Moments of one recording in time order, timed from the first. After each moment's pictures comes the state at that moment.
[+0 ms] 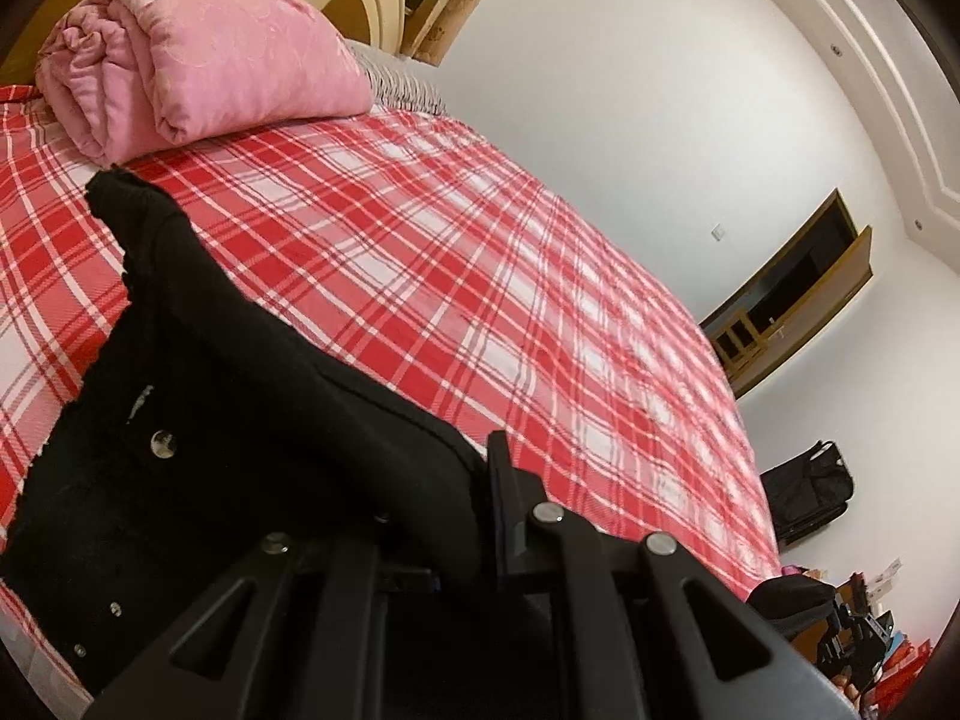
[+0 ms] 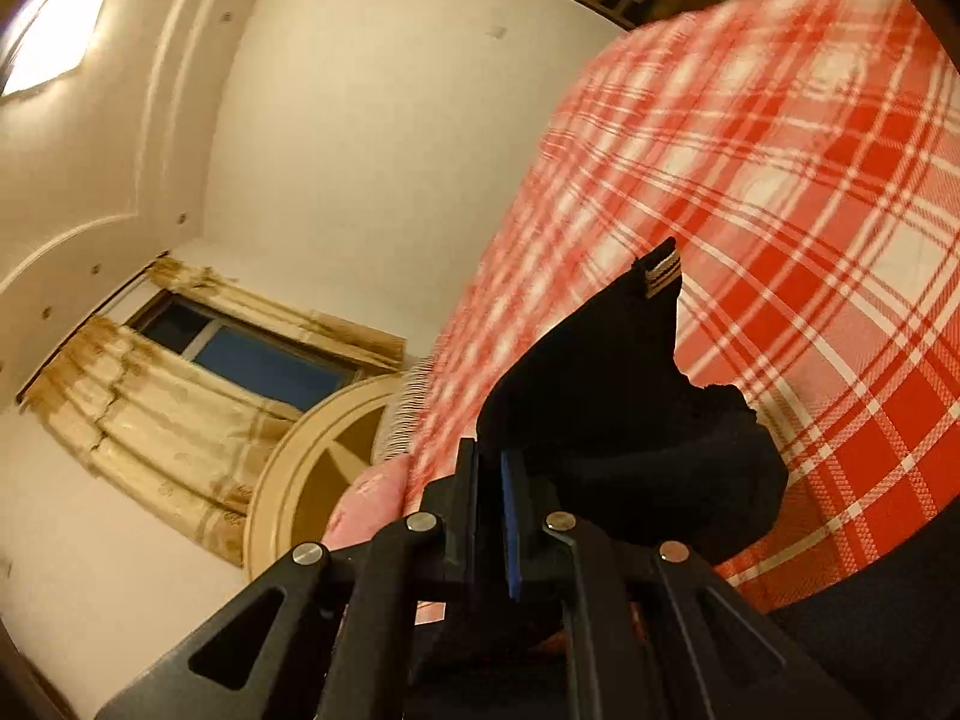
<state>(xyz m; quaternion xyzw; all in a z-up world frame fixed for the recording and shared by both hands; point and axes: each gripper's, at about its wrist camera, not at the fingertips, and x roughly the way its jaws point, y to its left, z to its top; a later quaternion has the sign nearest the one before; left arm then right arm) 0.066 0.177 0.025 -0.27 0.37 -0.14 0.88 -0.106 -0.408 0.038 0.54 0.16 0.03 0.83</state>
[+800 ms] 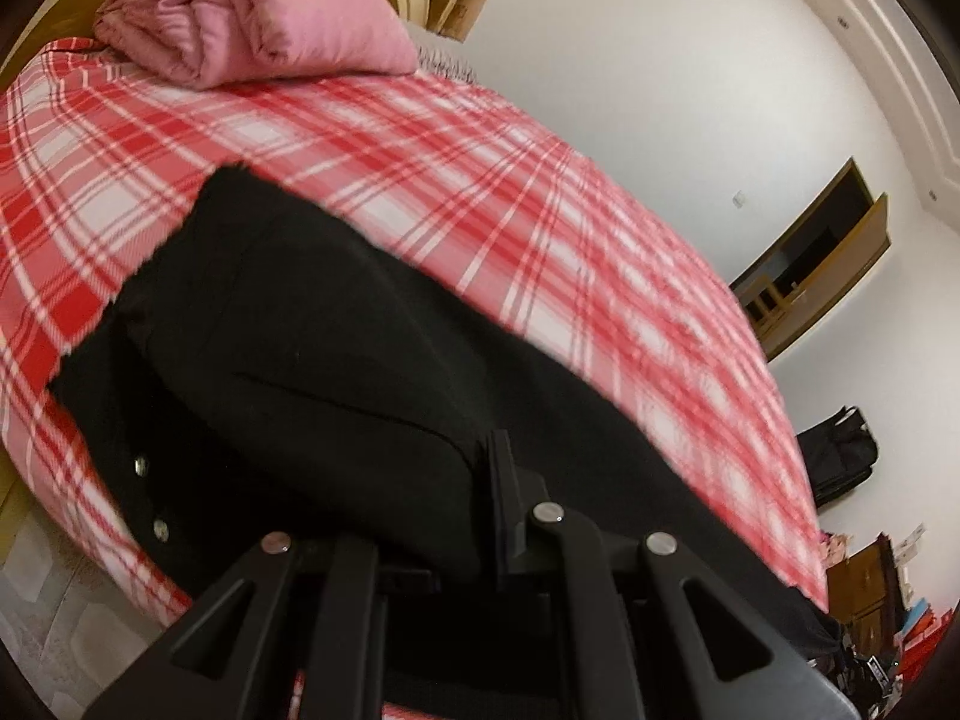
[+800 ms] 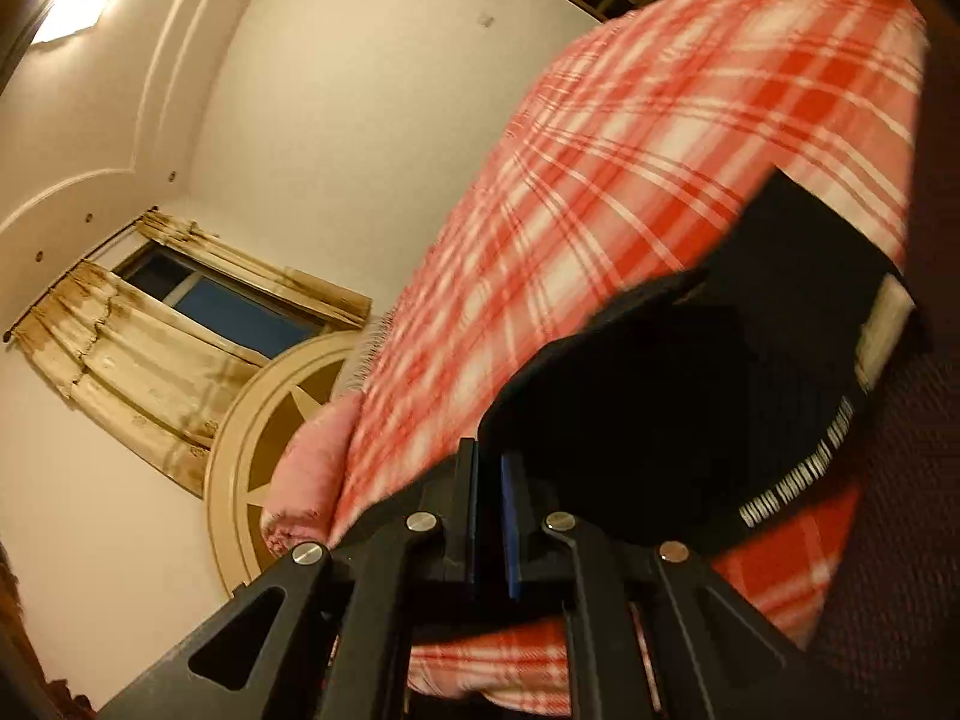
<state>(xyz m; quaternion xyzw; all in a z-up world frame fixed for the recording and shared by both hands) -0.025 0.198 -0.047 -0.23 0.41 -0.12 0.87 -0.276 -0.364 -0.061 0.51 0.21 0.01 0.84</state>
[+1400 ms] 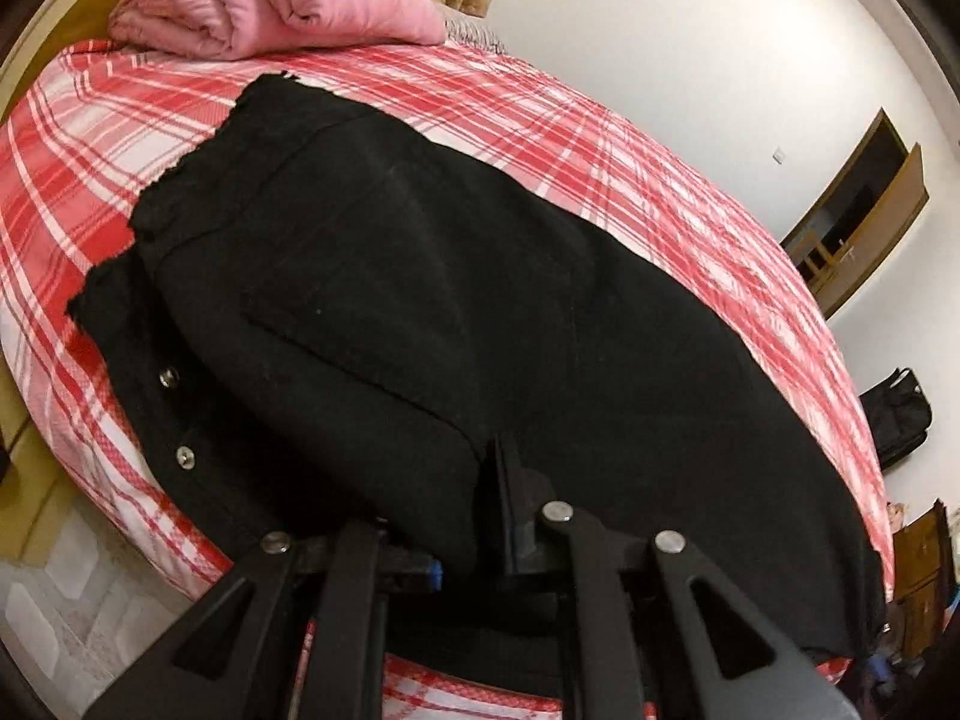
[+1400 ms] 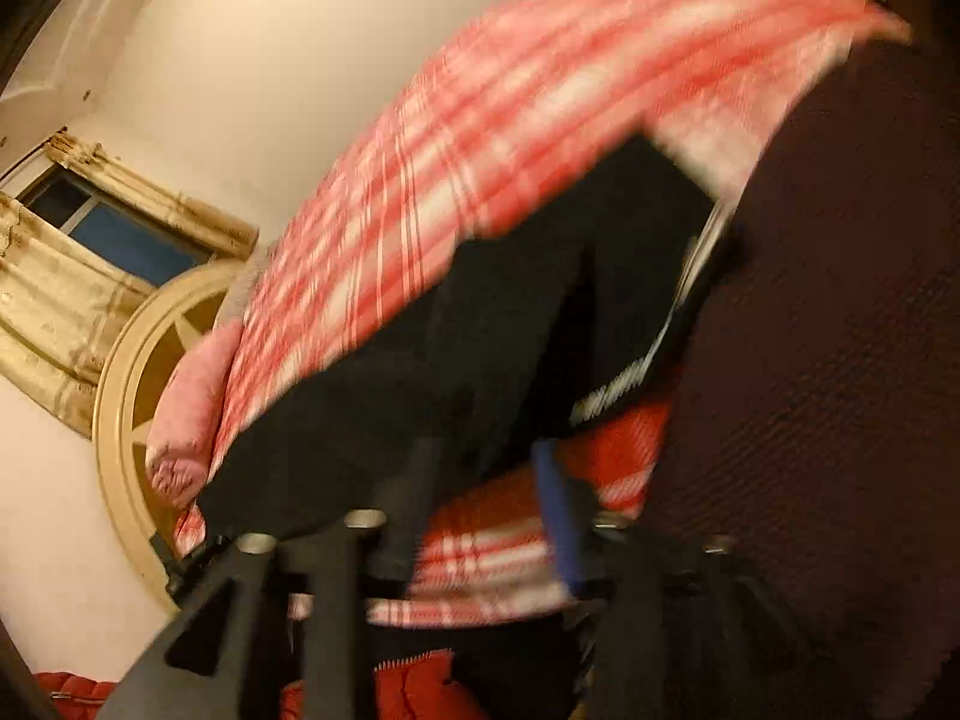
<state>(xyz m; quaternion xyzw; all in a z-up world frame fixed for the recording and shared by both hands) -0.044 0.194 -0.088 -0.17 0.43 -0.07 0.88 -0.313 -0.370 -0.060 0.42 0.32 -0.09 0.84</state>
